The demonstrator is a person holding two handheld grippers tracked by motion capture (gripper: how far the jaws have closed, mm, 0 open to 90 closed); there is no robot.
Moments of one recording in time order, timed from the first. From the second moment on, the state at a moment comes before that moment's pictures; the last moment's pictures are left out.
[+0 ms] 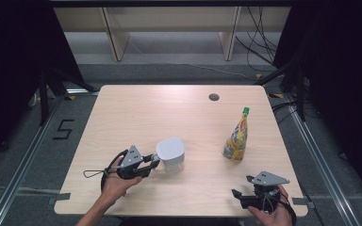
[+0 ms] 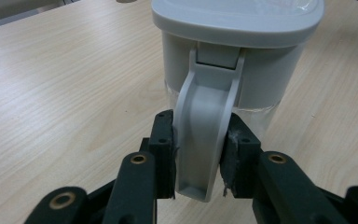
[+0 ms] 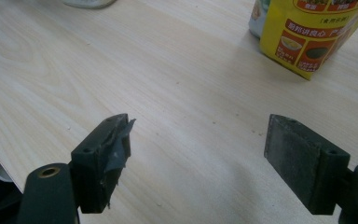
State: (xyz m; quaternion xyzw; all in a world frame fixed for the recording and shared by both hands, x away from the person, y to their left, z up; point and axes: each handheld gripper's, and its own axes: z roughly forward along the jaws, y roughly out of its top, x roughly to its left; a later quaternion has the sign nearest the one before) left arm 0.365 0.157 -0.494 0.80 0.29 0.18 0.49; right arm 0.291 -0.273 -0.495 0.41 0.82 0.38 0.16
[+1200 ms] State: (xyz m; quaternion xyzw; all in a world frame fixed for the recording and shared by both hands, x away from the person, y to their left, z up) left arm 0.343 0.153 -0.491 0.81 0.28 0.17 0.48; right arm 0.290 -0.272 -0.495 0.41 0.82 0.38 0.15
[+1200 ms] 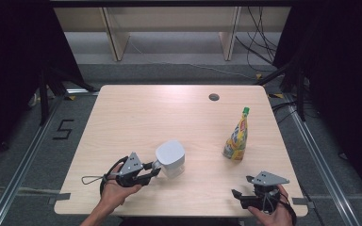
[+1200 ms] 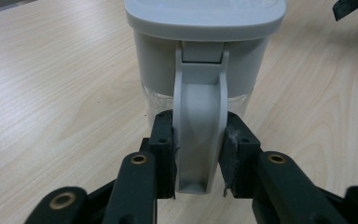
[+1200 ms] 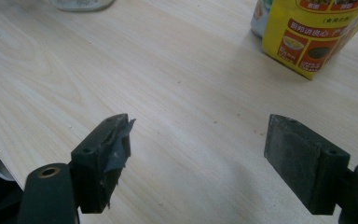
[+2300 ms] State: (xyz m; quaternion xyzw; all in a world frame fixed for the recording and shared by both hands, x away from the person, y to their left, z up) left arm 0.363 0.152 -0.499 0.79 0.30 0.21 0.50; right arm 0.292 -0.271 -0.496 0.40 0.82 0.37 0.16
